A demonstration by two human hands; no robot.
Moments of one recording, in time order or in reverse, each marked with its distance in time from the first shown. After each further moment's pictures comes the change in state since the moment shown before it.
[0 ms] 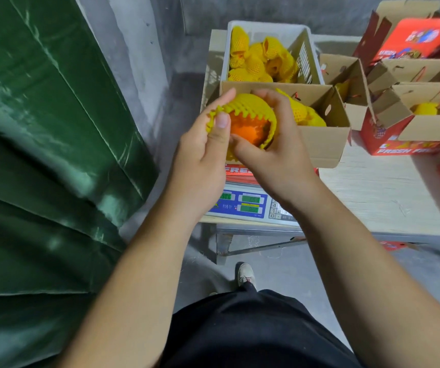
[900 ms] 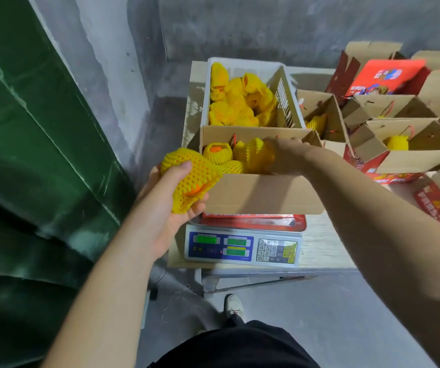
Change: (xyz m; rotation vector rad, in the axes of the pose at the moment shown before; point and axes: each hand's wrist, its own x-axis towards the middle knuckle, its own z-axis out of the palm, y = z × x) left_hand 0.069 -0.034 -0.025 -0.480 0.159 -0.617; right_hand 0.178 0.098 -0.104 -1.187 -0.468 0.609
